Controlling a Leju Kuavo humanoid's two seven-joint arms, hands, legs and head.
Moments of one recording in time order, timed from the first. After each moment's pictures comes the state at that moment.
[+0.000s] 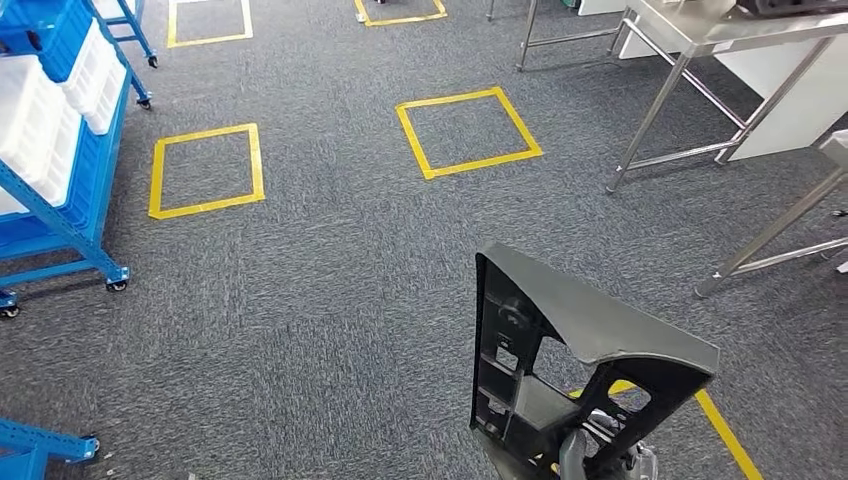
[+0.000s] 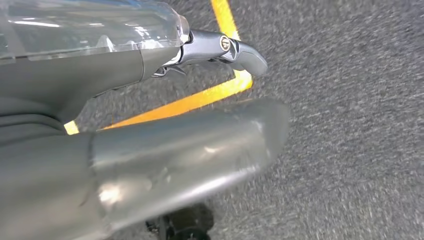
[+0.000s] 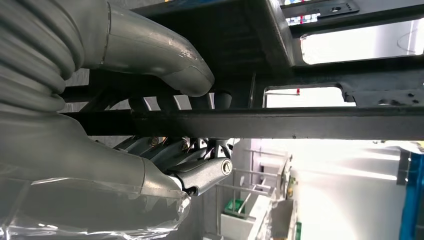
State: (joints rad) left arm -0.08 -0.06 1.34 -0.25 -1.14 -0.11 -0.54; right arm 0.52 0.29 0.13 -2.00 0.19 -0.17 -0.61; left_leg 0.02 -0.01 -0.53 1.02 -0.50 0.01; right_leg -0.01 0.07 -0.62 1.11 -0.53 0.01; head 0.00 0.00
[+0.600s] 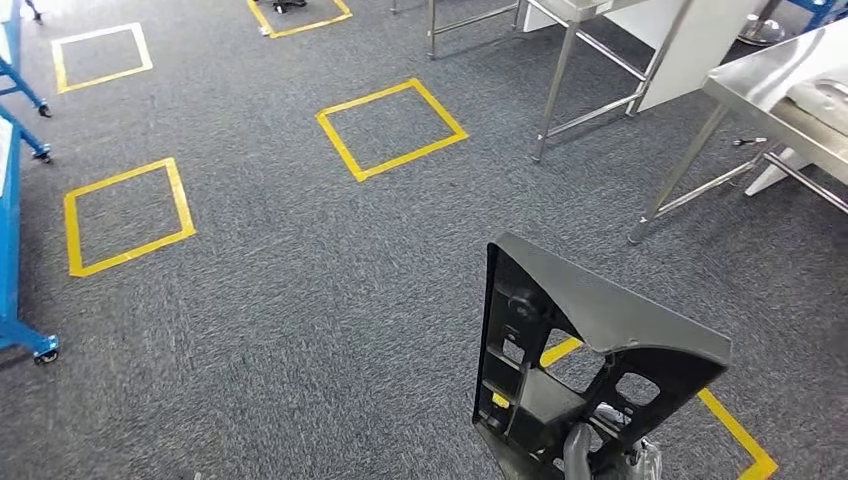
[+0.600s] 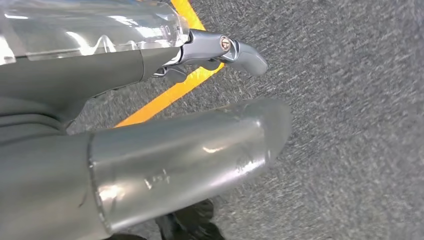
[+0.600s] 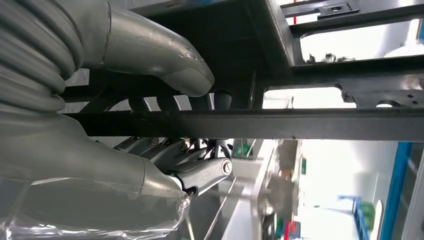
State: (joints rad) left arm -0.08 -0.06 1.34 -0.25 -1.14 -0.11 -0.55; right arm 0.51 0.29 0.14 -1.99 0.20 -0.19 -0.61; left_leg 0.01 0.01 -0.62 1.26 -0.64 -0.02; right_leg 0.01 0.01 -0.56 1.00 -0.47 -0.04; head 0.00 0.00
